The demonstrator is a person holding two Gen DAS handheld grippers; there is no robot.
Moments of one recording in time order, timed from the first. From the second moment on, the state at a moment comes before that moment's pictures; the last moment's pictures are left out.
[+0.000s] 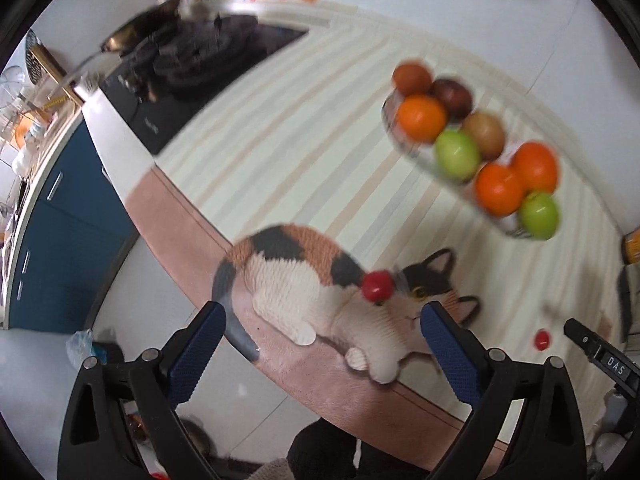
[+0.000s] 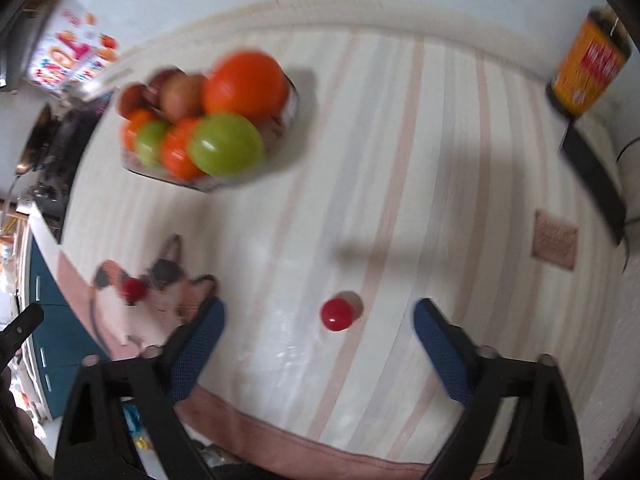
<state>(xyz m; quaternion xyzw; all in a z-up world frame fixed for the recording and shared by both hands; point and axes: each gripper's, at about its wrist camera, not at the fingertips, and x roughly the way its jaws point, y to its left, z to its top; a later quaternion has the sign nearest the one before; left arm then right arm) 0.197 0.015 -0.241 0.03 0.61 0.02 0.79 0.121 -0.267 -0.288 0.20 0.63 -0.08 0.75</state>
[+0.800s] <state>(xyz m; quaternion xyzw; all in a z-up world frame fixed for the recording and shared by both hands) 0.250 -0.003 -0.336 -0.02 0.69 -0.05 0.73 0.129 -0.238 -0.357 0.16 0.66 -0.06 0.73</state>
